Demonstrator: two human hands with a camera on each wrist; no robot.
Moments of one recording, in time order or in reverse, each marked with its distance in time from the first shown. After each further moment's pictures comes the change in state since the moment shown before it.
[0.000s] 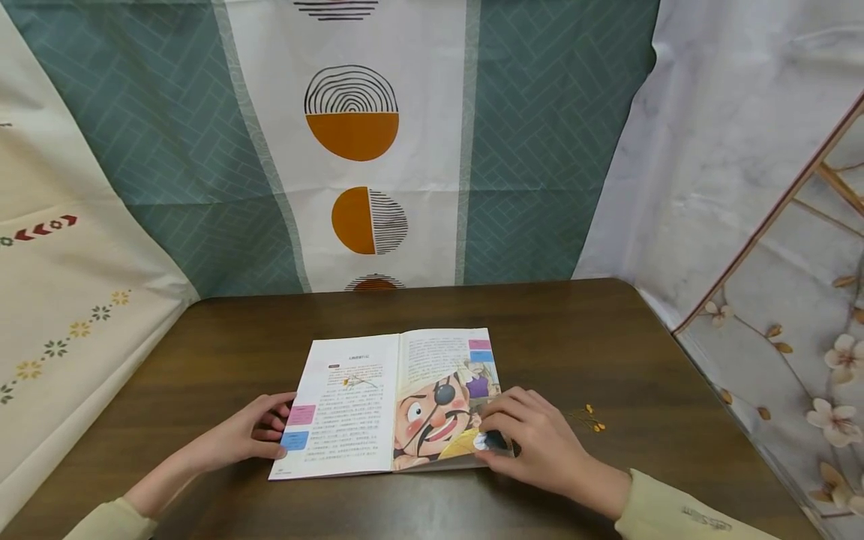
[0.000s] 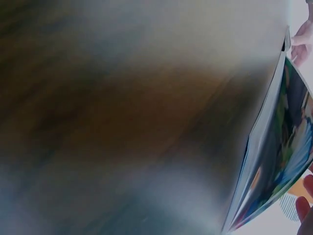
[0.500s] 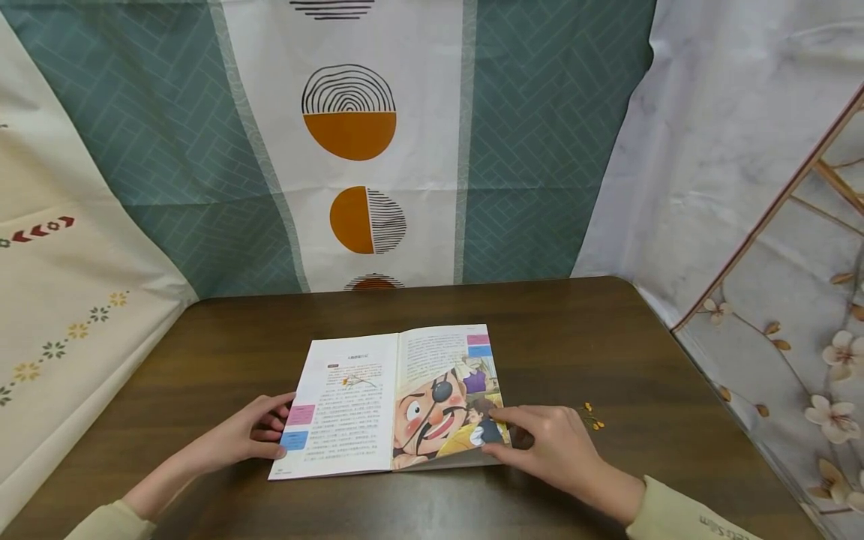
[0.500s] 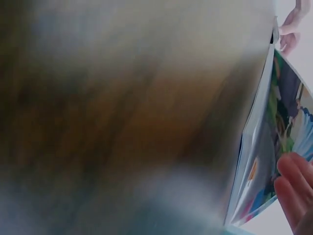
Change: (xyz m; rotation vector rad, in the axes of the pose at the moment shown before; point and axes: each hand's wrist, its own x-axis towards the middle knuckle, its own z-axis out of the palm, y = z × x) left_hand 0.000 -0.002 0.000 0.022 -0.002 0.020; right_hand -0.014 -0.004 -0.012 -0.002 -0.019 0.262
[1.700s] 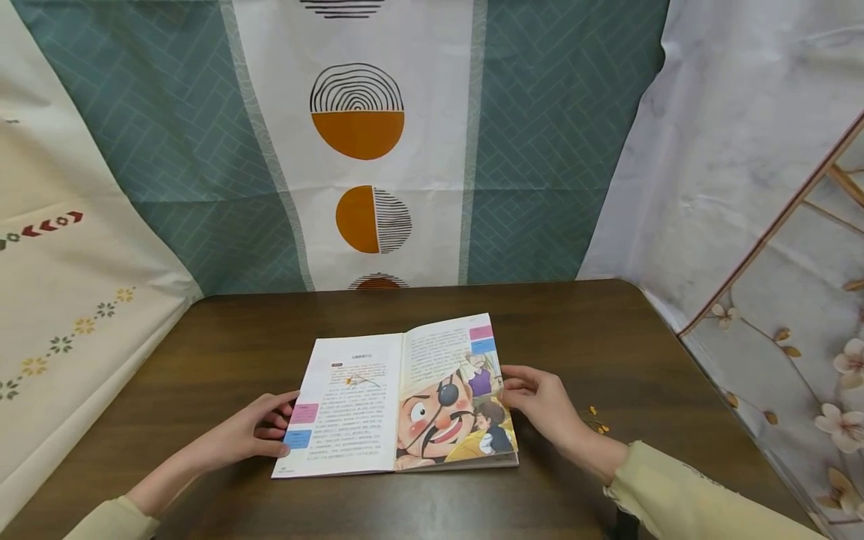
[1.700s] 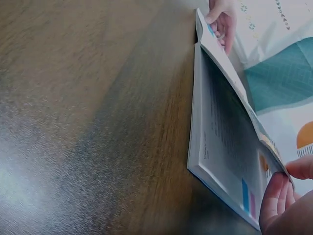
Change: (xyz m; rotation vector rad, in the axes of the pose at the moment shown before) left_hand 0.000 -0.002 0.001 -0.020 0.017 -0.004; right_hand 0.042 0.016 0.005 0.581 -0.265 0.918
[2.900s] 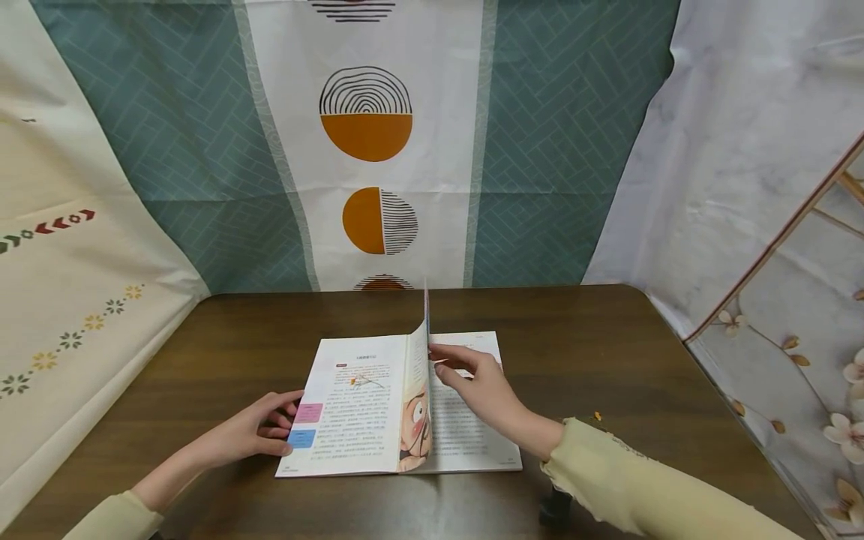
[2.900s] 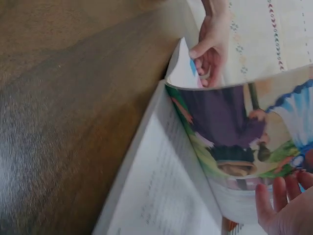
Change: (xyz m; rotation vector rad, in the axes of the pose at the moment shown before) left_hand -0.001 0.000 -0.001 -0.014 -0.010 -0.021; right_hand 0.025 -0.053 0.059 0.131 -0.140 -0.369
